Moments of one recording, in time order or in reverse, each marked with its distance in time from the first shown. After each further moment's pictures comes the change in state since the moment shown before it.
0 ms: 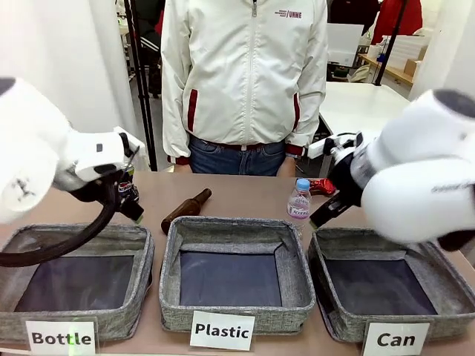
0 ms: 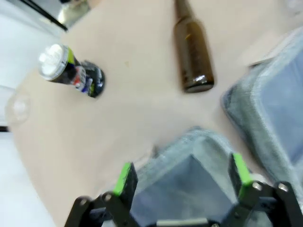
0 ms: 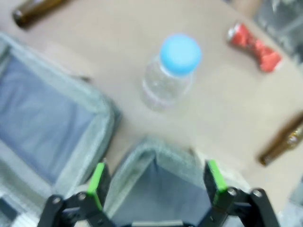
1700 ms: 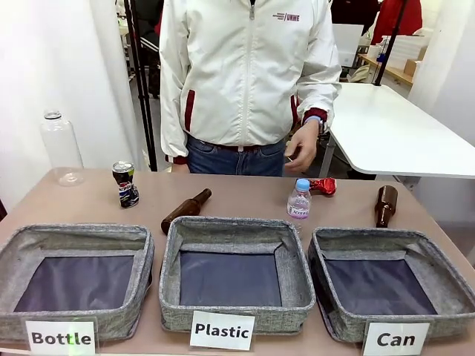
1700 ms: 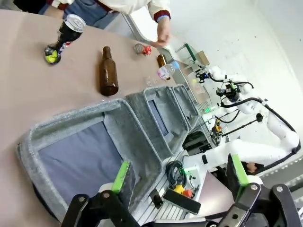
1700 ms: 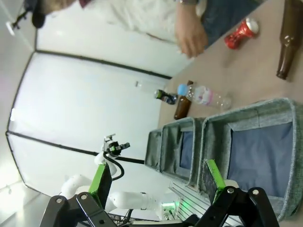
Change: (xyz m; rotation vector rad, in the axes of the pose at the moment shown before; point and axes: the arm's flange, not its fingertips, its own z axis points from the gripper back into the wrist) left arm -0.226 0.205 0.103 -0.942 -0.463 0.560; right arm -0.263 -0.241 0.115 0.990 -0.557 -0.916
